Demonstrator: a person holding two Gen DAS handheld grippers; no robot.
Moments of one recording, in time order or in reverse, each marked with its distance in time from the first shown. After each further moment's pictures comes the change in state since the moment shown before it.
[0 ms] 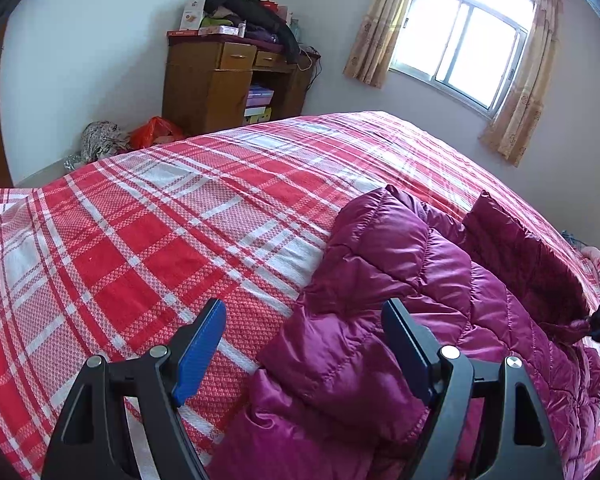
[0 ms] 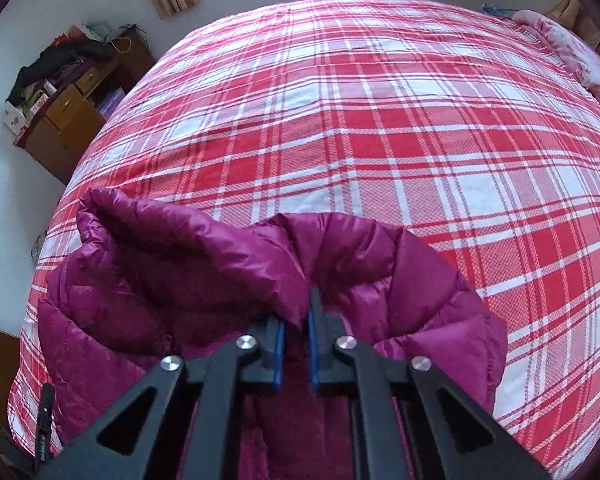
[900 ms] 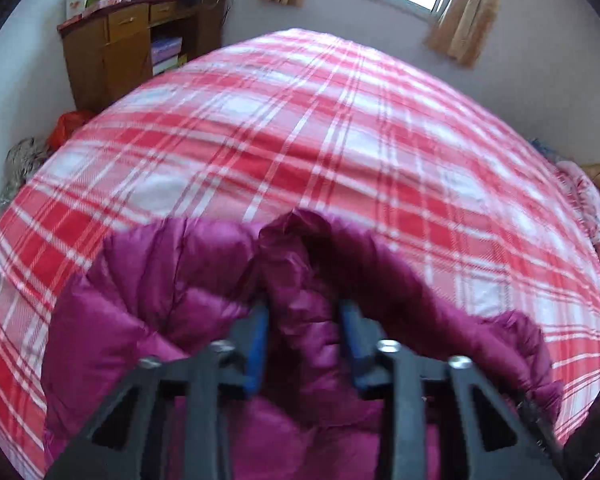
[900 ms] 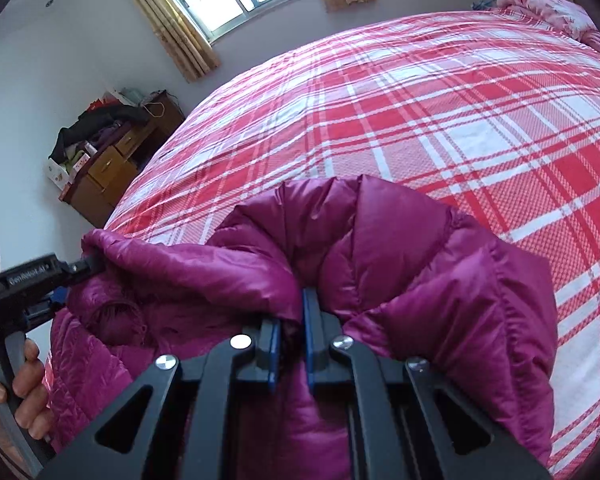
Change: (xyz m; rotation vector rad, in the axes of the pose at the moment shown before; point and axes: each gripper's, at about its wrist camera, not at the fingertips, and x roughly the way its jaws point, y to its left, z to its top) left arm 0.100 -0.174 0.047 0.199 0.339 -0.097; right arm 0.021 -0.047 -0.041 0.081 -0.204 0.216
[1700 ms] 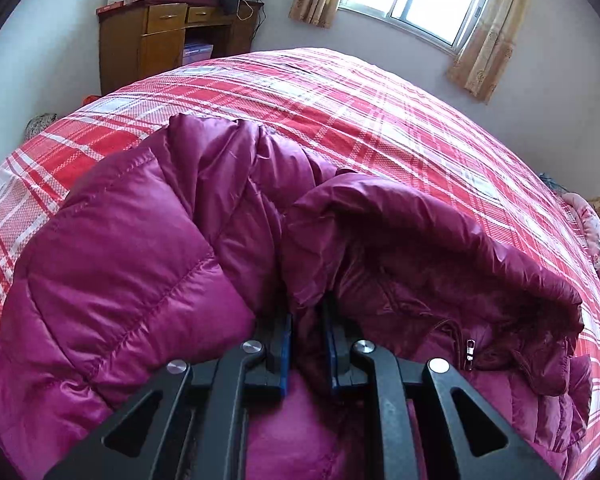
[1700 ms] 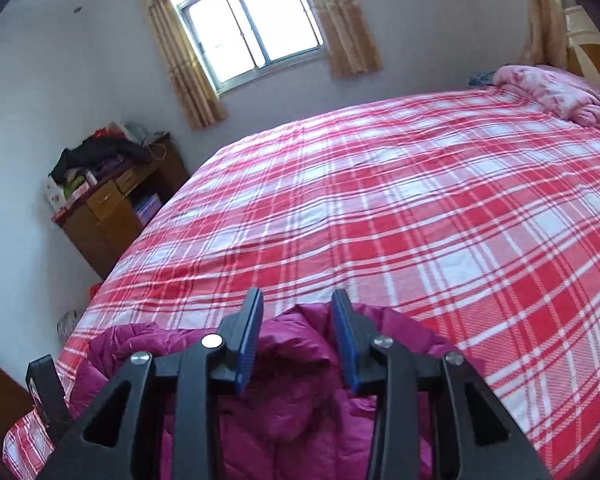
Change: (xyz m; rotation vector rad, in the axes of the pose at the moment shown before) left arm -0.003 0.030 -0.067 -0.097 -0.138 -0.007; right arm -0.040 0.080 0.044 -0.123 -0.165 -0.081
